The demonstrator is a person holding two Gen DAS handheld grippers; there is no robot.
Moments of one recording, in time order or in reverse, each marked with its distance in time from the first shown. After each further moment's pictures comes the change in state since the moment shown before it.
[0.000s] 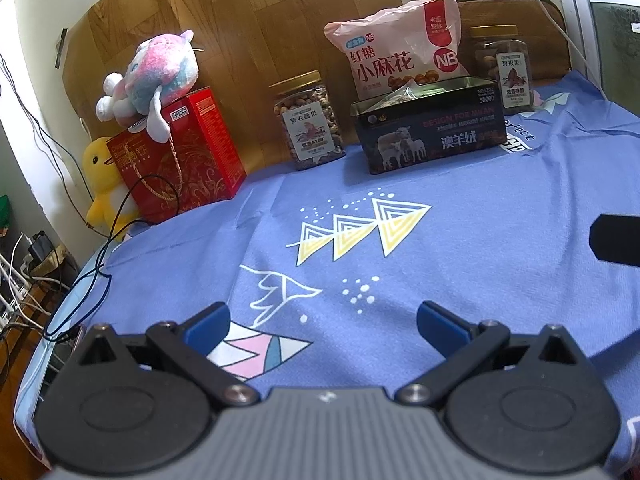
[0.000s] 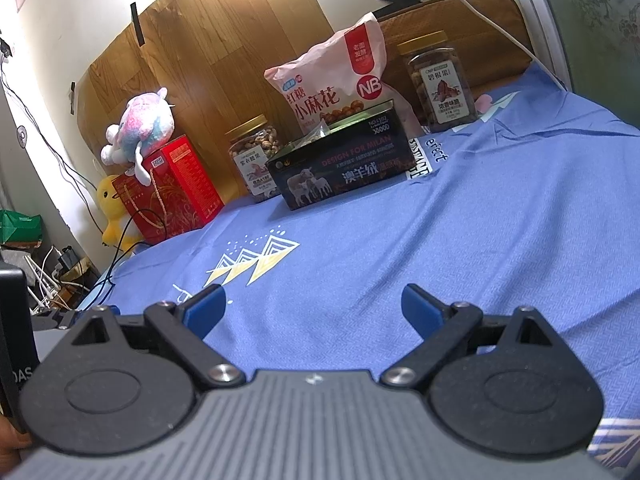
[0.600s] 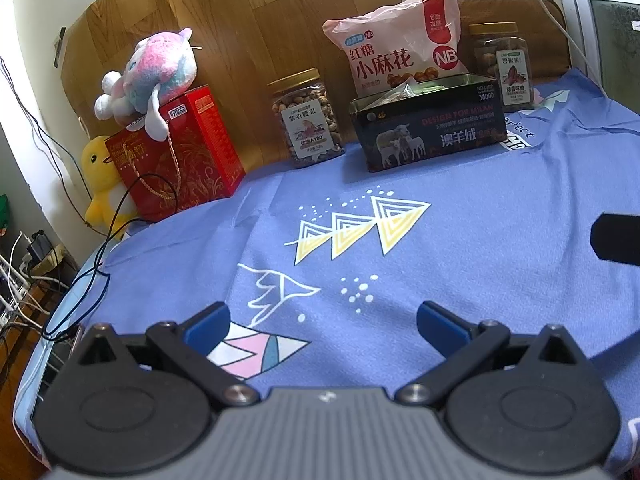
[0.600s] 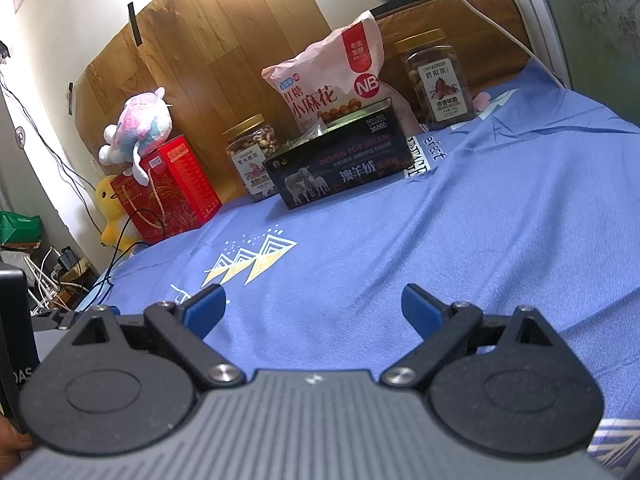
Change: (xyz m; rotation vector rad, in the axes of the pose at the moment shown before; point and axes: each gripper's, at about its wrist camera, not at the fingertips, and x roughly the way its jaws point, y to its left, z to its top) left arm 0.003 0.000 0.000 0.001 0.004 -0.003; right arm 0.000 -0.002 0.001 0.005 0.001 -0.002
